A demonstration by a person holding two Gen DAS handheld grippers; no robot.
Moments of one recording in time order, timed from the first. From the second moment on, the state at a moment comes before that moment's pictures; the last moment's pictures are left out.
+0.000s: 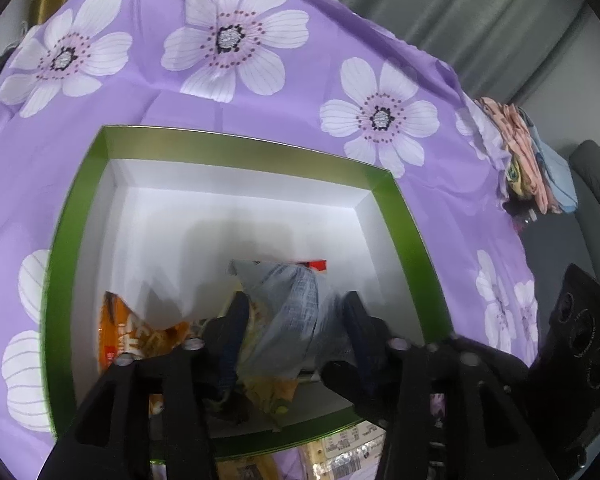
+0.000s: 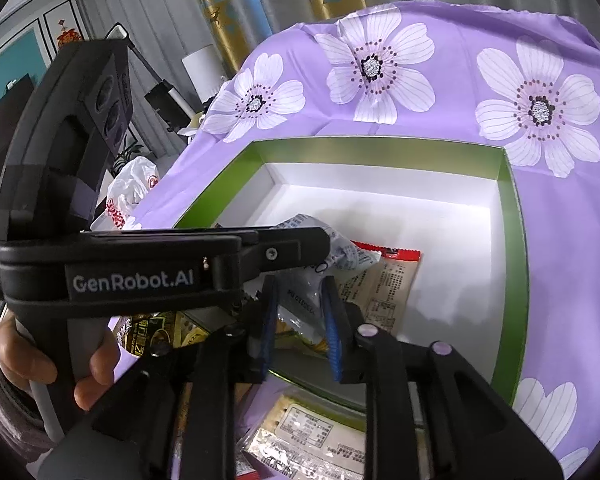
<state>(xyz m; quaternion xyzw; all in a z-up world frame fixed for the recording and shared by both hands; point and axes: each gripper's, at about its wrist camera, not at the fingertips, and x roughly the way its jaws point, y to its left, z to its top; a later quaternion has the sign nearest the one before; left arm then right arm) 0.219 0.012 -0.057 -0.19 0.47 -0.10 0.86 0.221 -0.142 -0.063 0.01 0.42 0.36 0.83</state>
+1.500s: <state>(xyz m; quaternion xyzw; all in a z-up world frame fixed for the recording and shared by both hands) 0.048 0.046 -0.076 -0.26 0.50 -0.08 0.82 0.079 -0.182 -0.078 0.04 0.47 0.36 0.81</state>
